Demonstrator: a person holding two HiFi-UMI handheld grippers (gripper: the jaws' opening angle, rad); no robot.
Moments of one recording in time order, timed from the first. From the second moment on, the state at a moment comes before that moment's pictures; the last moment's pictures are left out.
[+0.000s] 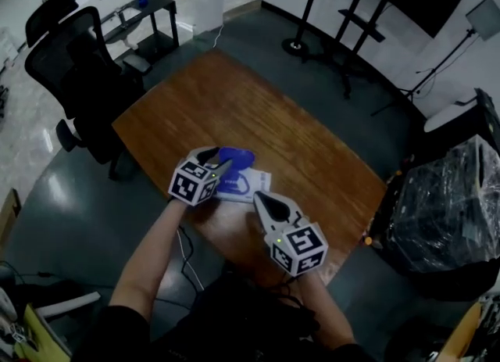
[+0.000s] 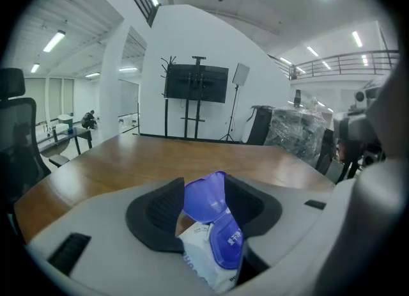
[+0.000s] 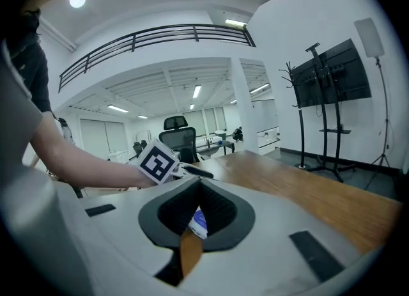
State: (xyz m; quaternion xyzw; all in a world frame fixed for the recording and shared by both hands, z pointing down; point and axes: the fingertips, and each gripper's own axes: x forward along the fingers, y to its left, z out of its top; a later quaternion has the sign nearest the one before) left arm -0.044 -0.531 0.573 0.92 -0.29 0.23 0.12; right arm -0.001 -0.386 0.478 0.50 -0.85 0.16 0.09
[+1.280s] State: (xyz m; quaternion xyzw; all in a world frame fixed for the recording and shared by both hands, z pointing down) left arm -0.037 -0.472 0.584 0.95 -0.12 0.25 0.16; right arm -0.013 -0.388 0.492 0.48 -0.85 0.17 0.12
